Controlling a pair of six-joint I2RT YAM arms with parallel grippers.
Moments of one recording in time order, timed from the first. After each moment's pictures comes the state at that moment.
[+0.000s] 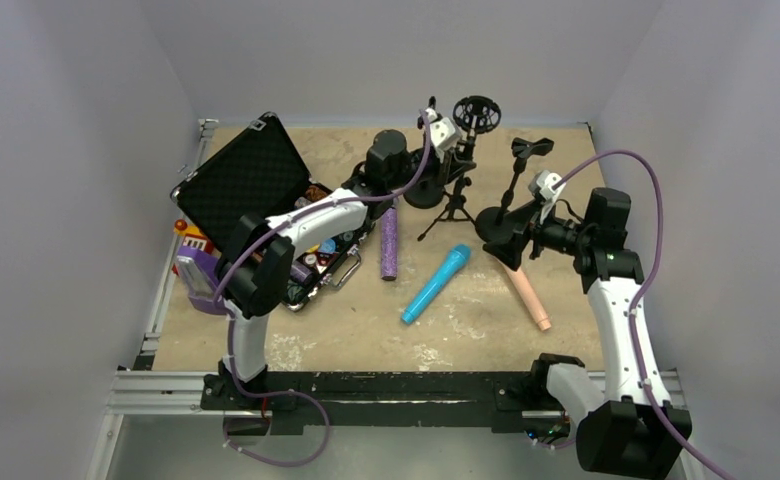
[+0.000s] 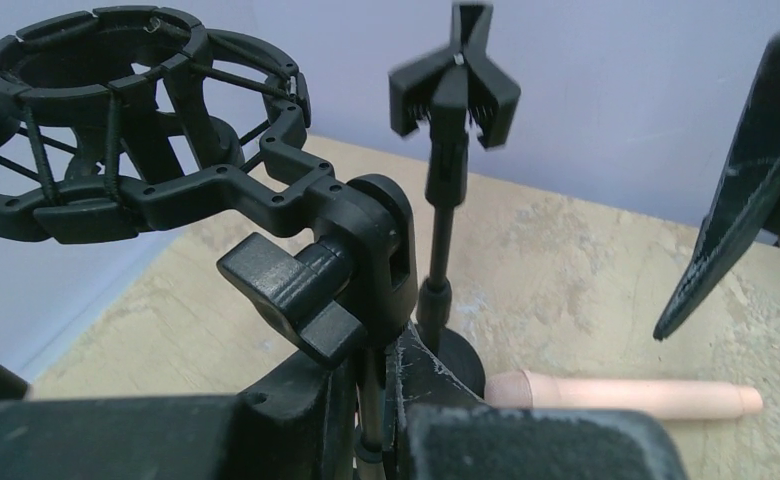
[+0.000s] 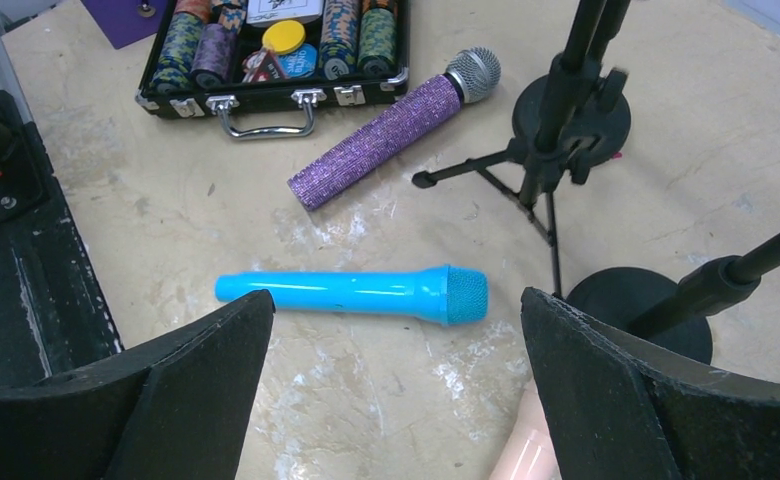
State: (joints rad) left arm -0.70 1.98 1.52 0.49 0.48 -0.01; right arm -0.14 0.96 0.86 -0.48 -1.04 -0.39
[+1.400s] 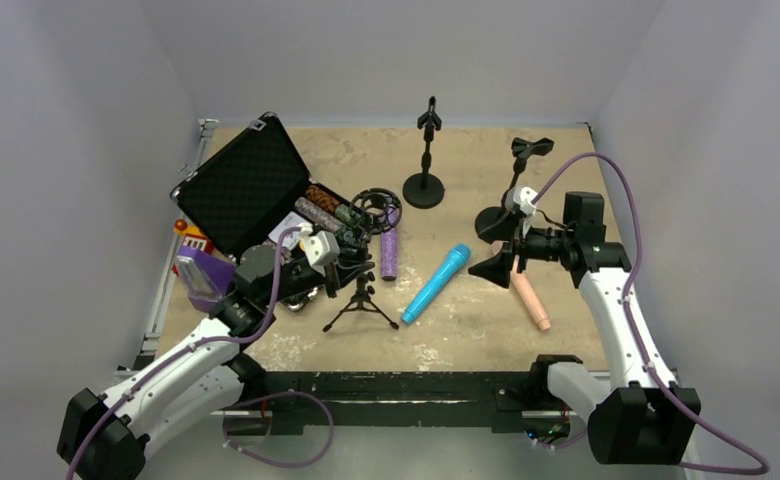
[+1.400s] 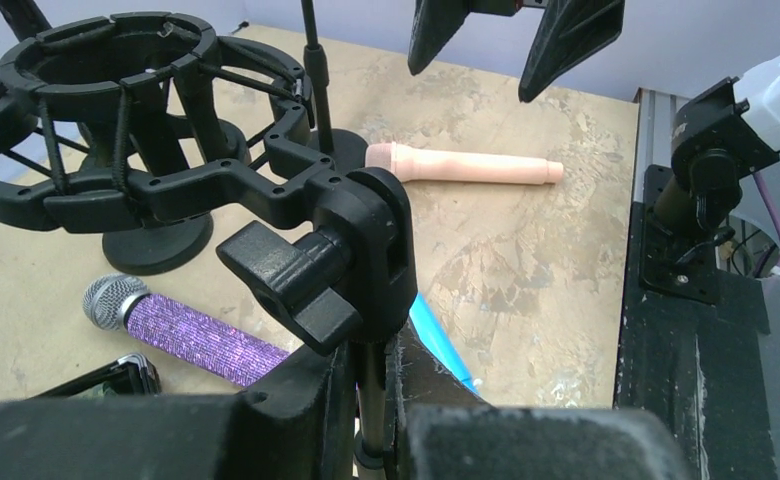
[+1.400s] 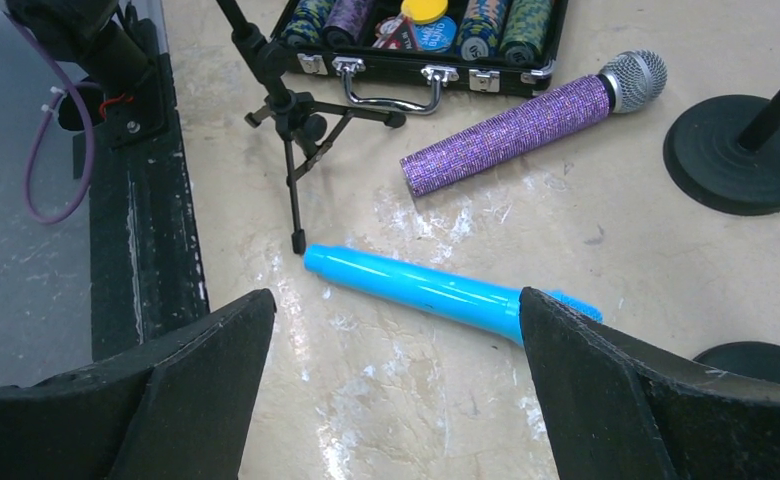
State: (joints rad) left arm -0.61 0.78 0.46 0.31 0.54 0.01; right arm -0.03 1.02 0.86 -0.63 -1.18 -0.58
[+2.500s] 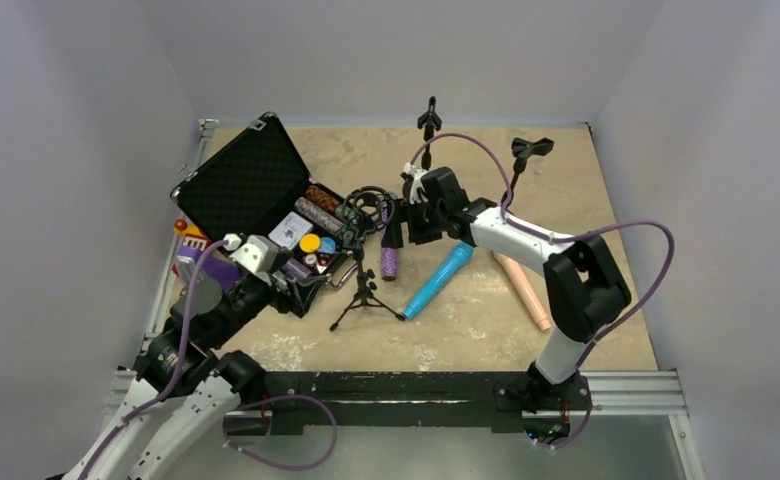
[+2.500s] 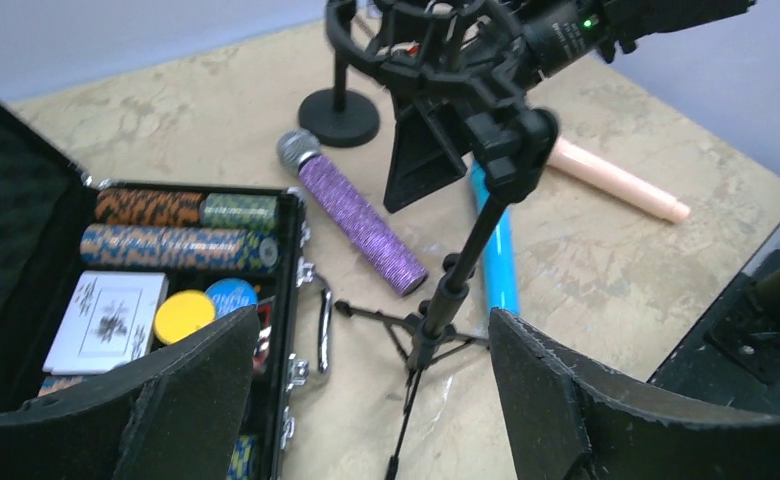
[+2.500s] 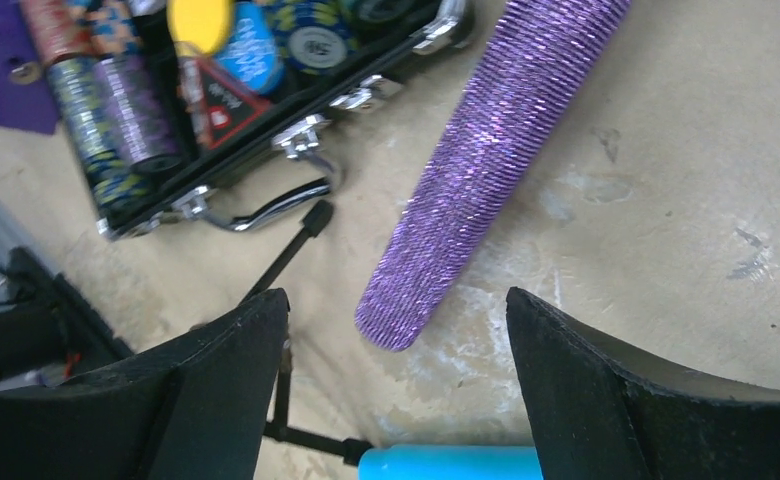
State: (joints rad) left arm -0.61 0.32 0.63 -0.40 0.09 -0.13; right arm 0.59 1.69 1.16 -0.24 -0.33 0.37
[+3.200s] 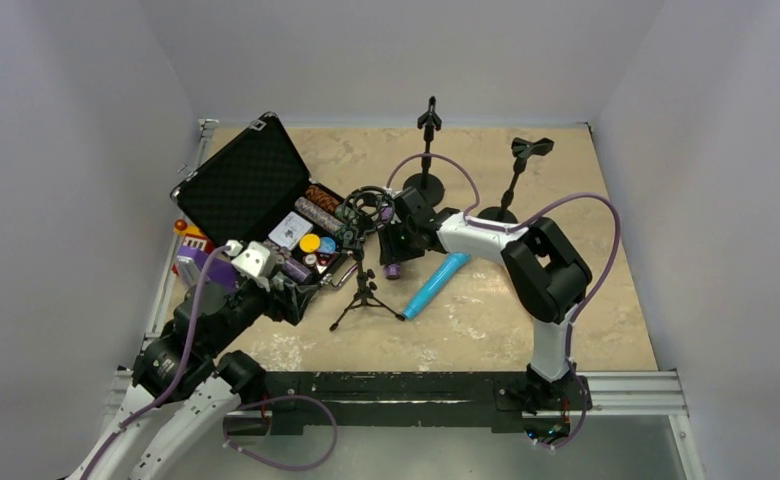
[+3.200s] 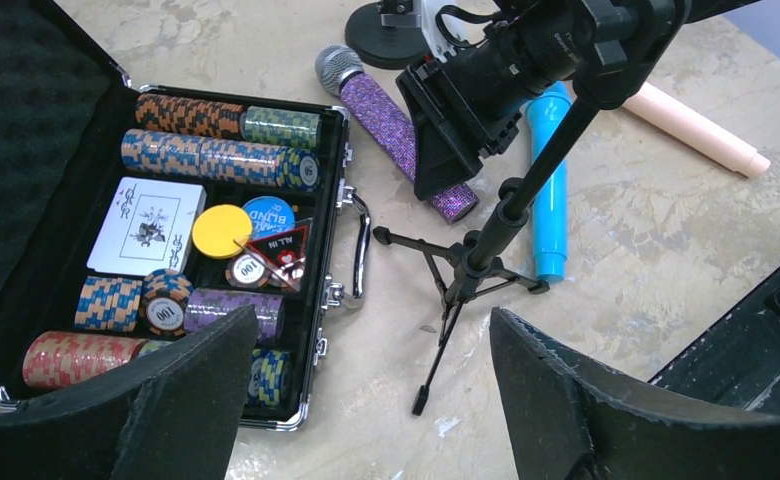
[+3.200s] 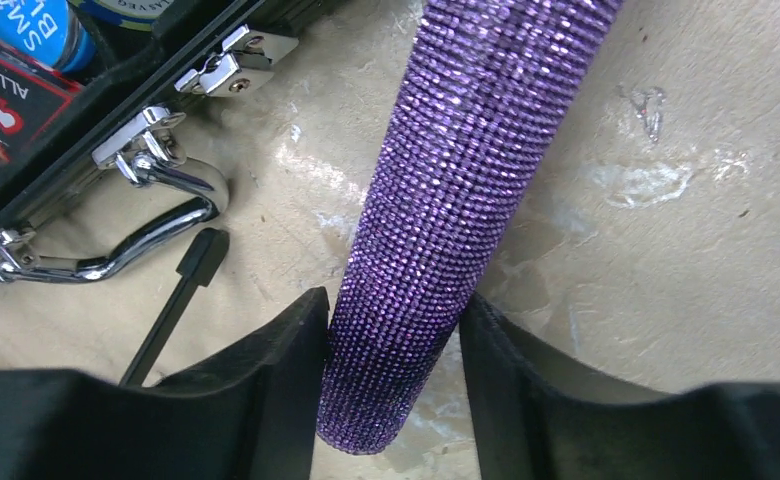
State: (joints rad) left arm -0.61 0.28 0.64 -0.62 -0.03 -0.13; right arm 0.71 1.92 1.23 -0.29 -0.09 0.41
